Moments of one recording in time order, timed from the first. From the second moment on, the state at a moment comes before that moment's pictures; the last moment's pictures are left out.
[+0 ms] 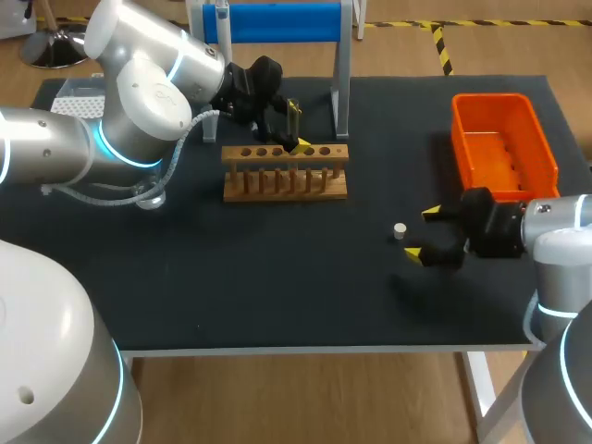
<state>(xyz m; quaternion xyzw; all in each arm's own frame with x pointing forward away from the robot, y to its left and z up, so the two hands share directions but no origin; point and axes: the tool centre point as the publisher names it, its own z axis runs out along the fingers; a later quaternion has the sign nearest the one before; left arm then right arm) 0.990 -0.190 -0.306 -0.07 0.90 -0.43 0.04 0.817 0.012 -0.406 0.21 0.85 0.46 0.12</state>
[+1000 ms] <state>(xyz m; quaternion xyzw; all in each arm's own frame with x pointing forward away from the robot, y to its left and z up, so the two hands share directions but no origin) 0.990 -0.190 -0.306 -0.07 0.90 -0.43 0.04 0.839 0.029 -0.423 0.22 0.86 0.45 0.13</state>
